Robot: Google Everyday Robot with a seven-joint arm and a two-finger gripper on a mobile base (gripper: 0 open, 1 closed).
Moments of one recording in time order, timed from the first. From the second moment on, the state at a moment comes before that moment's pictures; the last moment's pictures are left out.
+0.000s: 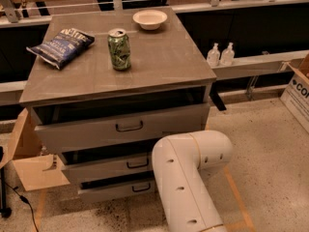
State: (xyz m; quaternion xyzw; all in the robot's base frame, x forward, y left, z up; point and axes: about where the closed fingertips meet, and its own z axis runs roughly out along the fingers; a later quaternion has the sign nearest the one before) arm 0.679 -0.033 0.214 -0.62 0.64 -0.11 0.45
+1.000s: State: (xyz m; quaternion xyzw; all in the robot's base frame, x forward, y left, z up) arm 0.664 -0.034 0.200 -0.64 0.66 -0.06 0.40
